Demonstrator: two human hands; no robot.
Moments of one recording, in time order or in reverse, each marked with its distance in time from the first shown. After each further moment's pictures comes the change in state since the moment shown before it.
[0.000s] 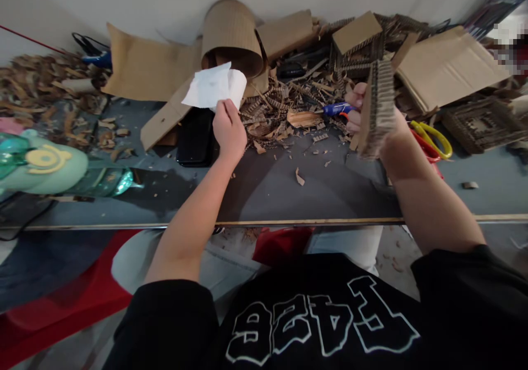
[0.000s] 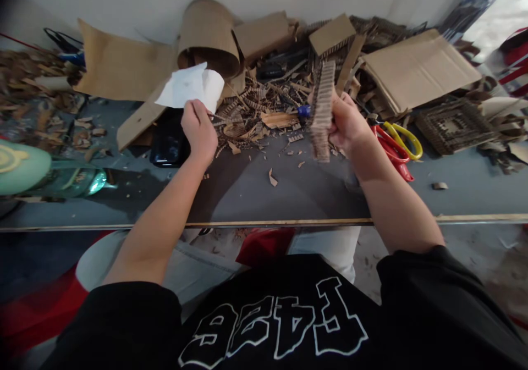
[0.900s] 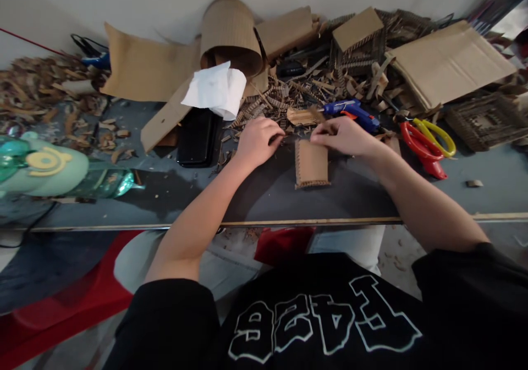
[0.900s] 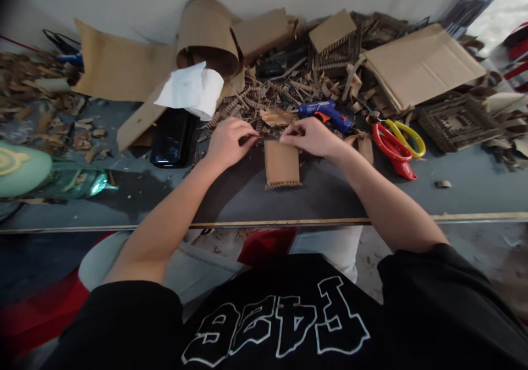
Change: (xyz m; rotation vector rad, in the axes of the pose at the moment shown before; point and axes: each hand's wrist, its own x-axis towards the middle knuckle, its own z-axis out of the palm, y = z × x) left_hand -0.019 0.077 0.005 0.246 -0.493 0.361; right_hand -0.003 0.034 0.031 -0.635 -0.116 -0.038
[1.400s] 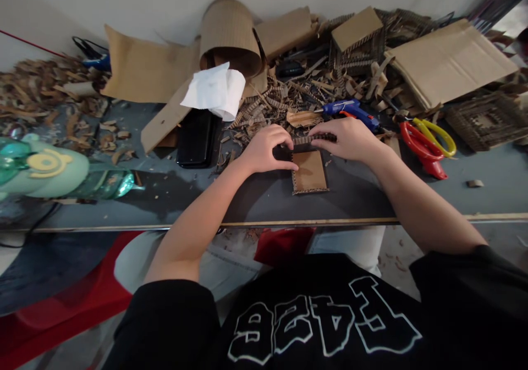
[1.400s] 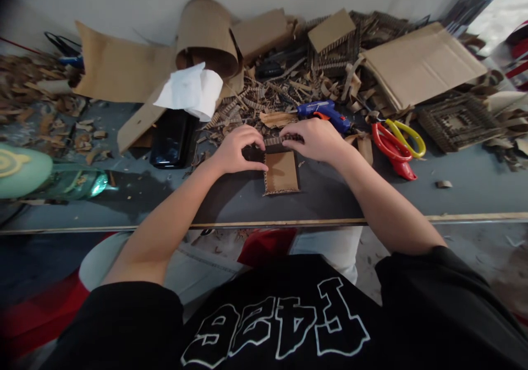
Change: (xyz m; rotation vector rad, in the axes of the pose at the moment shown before) left_hand 0.000 0.009 -0.003 -0.295 -0.124 0.197; right_hand -0.009 0.002 -0.011 -0.675 0.021 -0.278
